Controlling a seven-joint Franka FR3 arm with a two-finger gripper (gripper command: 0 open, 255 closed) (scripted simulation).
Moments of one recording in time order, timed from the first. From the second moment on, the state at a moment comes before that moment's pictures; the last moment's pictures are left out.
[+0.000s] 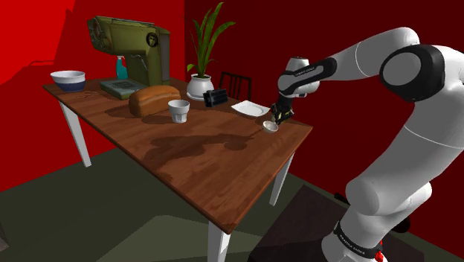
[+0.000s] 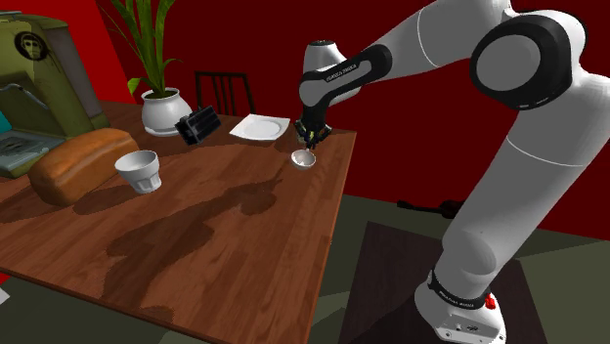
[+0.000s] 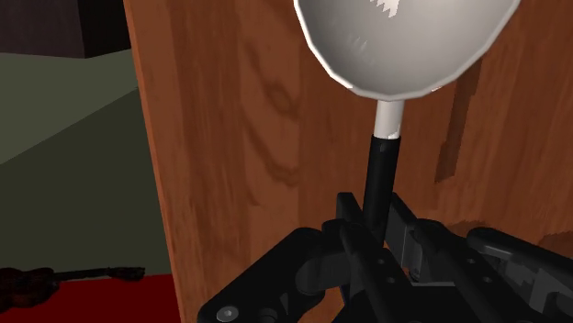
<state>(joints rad) -0.55 -0.03 0.04 -2.14 -0.05 2.25 1.02</state>
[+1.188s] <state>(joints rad) -0.55 0.08 0.04 -2.24 -0.07 2.46 1.03</state>
